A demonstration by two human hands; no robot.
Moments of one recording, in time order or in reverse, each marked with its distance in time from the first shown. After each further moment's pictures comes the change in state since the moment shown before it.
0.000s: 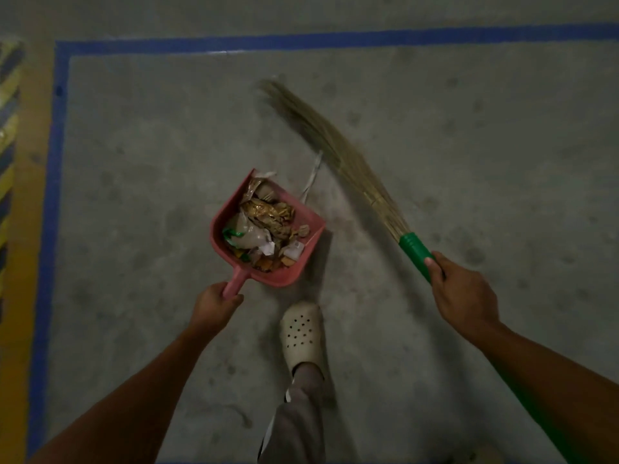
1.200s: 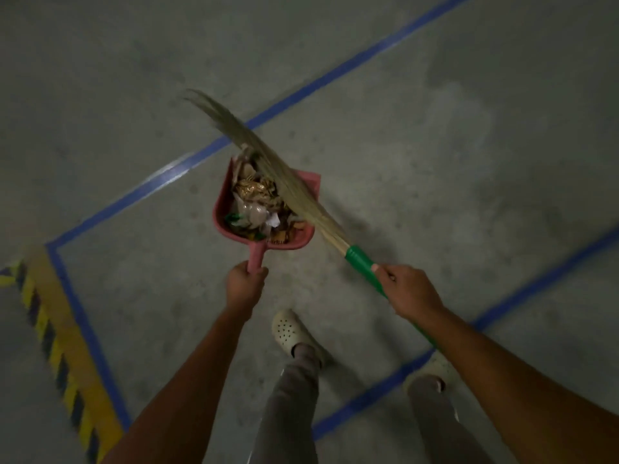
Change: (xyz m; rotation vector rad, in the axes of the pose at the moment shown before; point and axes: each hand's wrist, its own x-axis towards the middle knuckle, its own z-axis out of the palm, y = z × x) left_hand -0.263 0.320 -0.051 -0.045 -0.119 0.263; right_hand -0.216 0.078 -0.251 0.609 -0.085 0.323
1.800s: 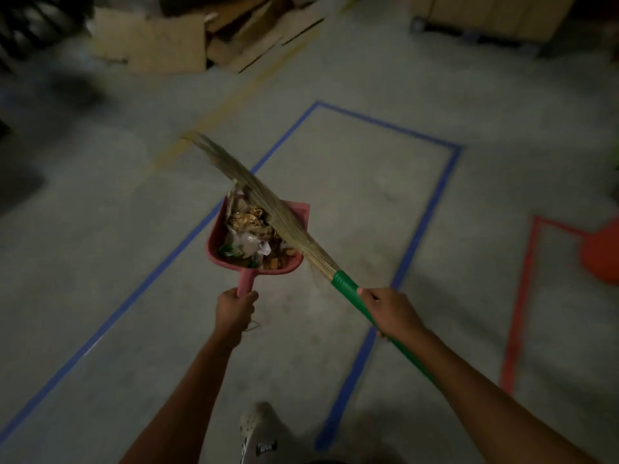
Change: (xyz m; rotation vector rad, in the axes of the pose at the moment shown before) left_hand -0.392 0.296 0.277 0.067 -0.248 0.388; right_hand -0.264 0.296 -0.378 0.492 0.355 0.189
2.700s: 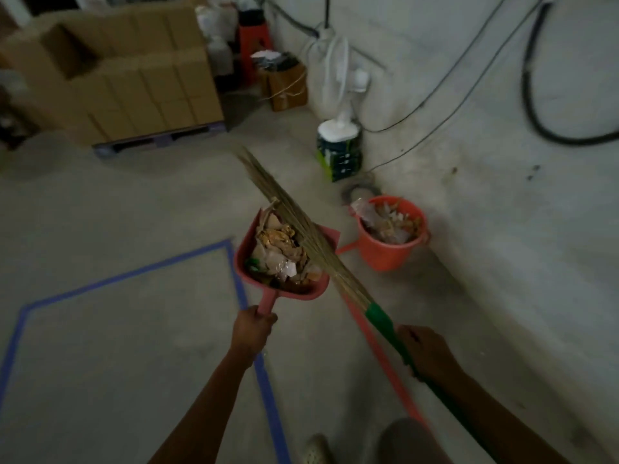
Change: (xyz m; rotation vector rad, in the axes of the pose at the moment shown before) left_hand 0.009 0.431 0.699 0.511 -0.824 0.546; right_hand 0.150 0.286 -0.470 0.479 0.725 0.529
